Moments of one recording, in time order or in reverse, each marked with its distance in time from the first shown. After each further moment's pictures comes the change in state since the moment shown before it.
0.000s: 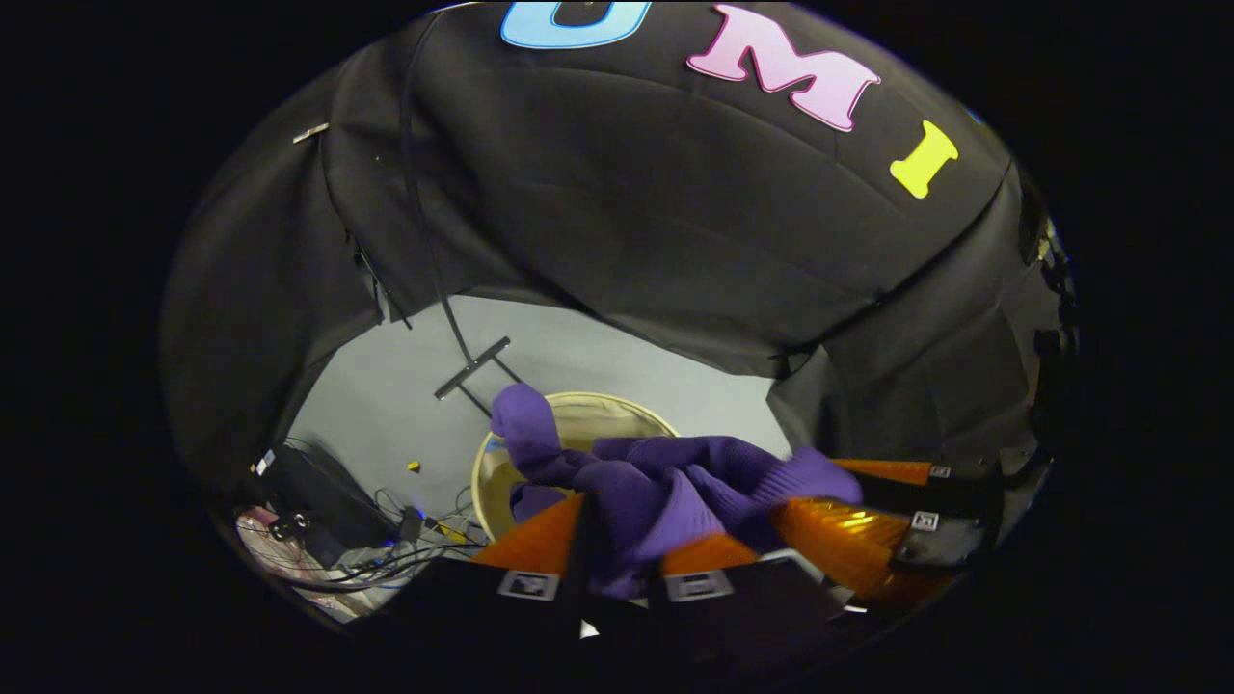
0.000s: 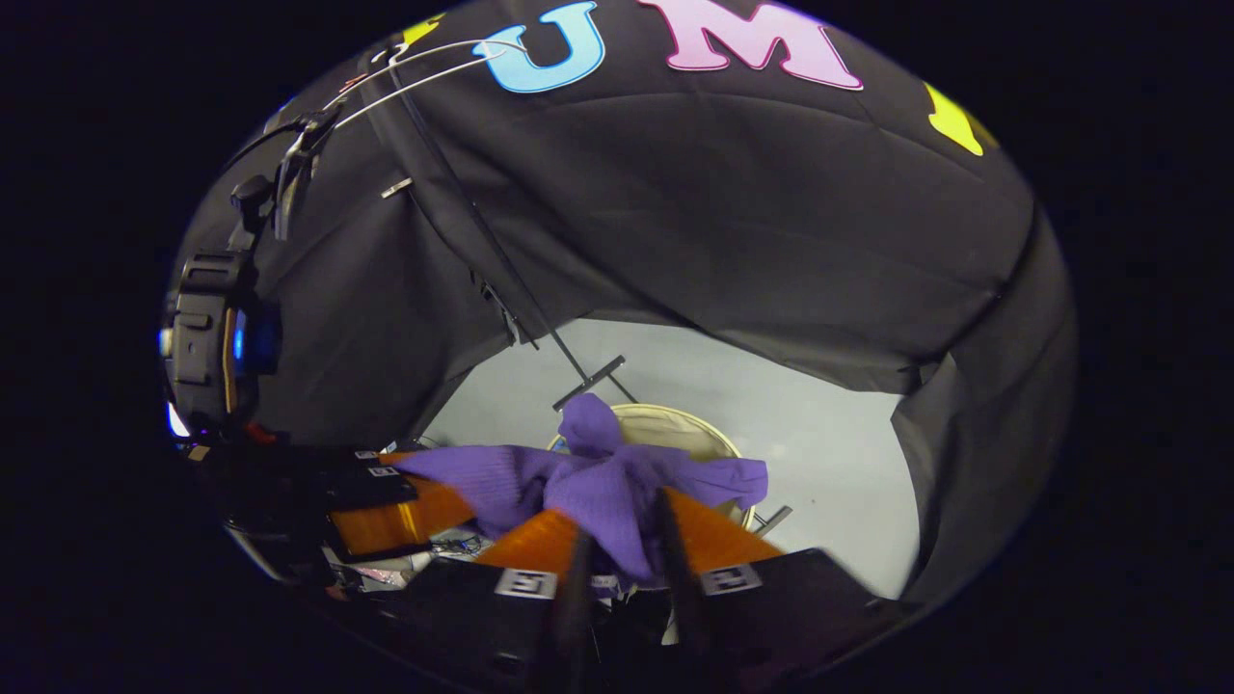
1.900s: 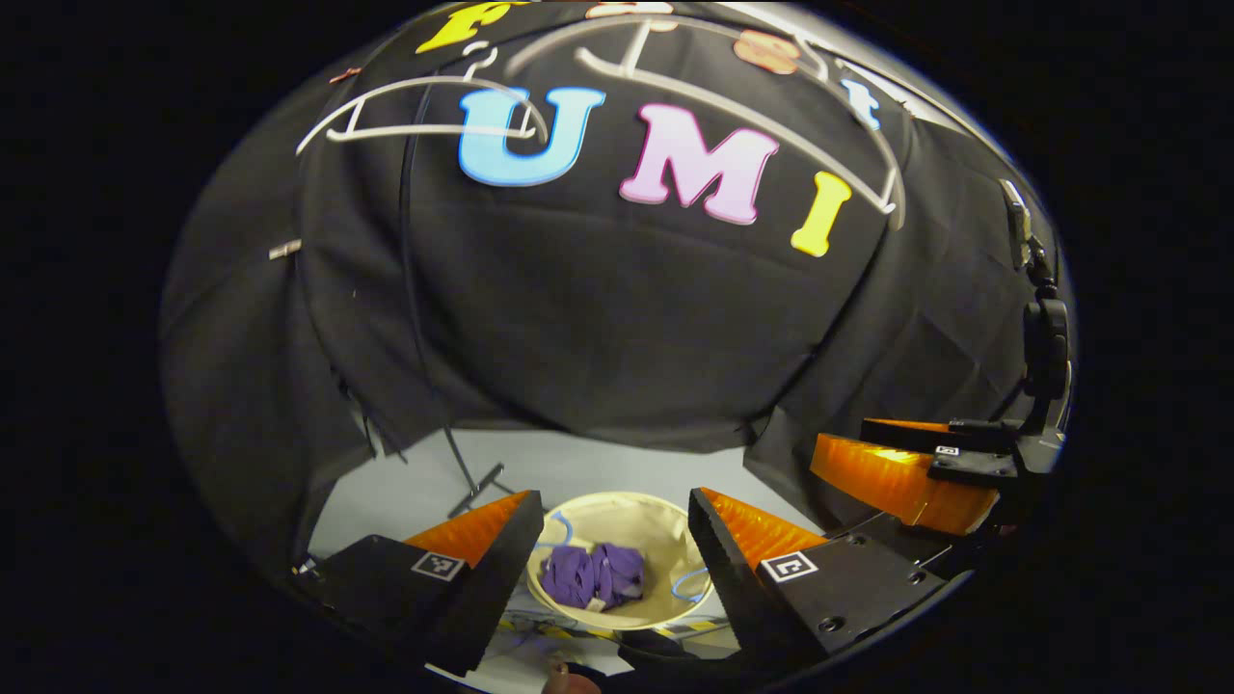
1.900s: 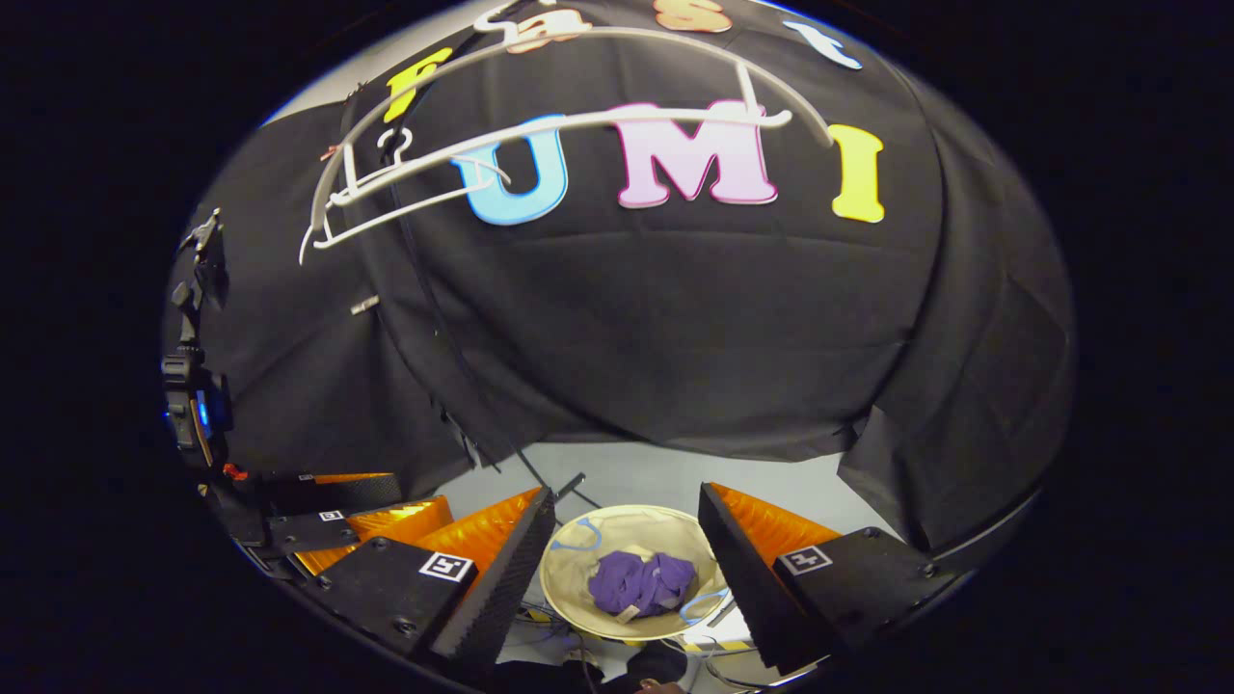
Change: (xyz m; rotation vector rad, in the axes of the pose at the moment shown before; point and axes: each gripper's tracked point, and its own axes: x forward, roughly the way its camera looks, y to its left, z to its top) left arm -0.169 0.050 0.074 0.233 -0.465 -0.170; right arm -0.138 0.060 0.083 0.169 -0.487 -0.200
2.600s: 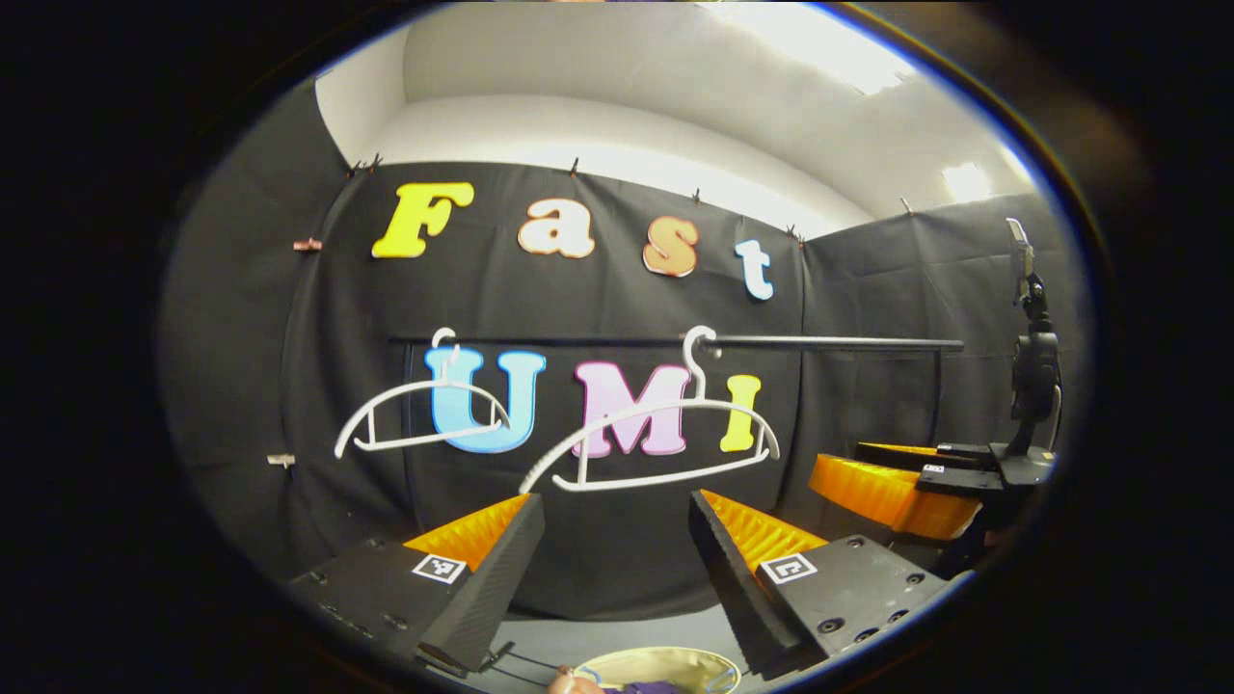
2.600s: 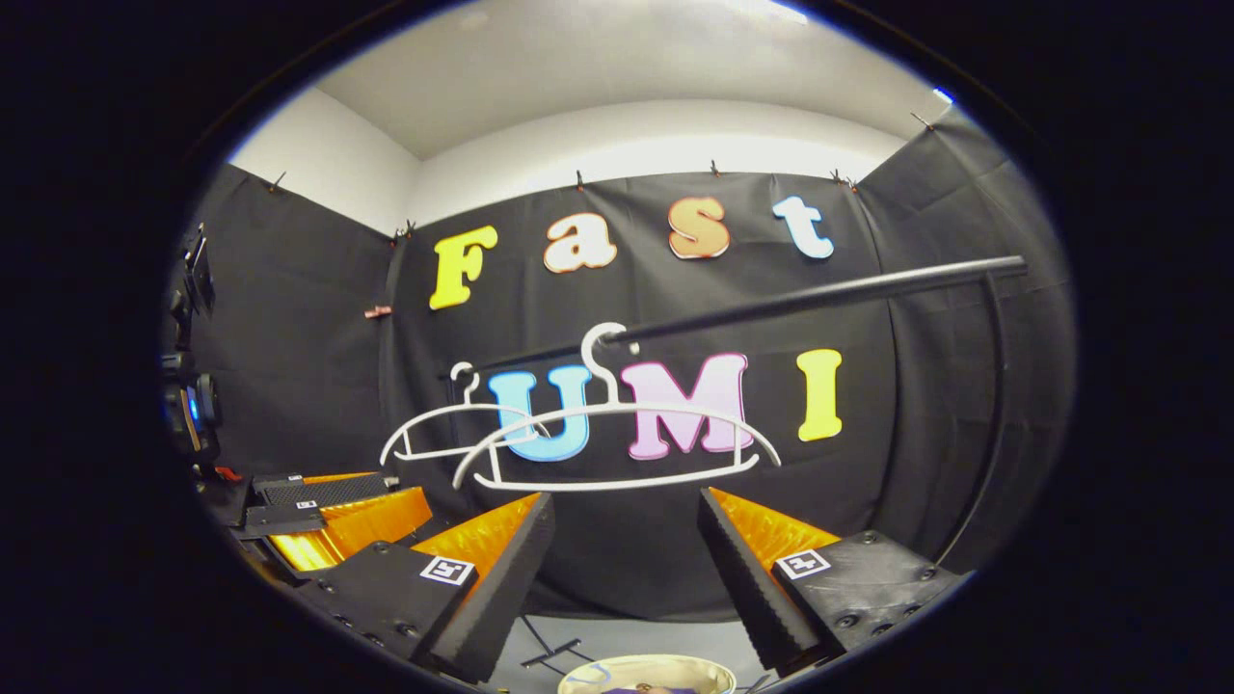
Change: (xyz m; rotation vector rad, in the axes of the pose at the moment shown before) left arm -0.164 -0.024 0.172 0.207 -0.674 -0.110; right arm -0.159 0.060 0.172 -0.056 -0.710 -0.005
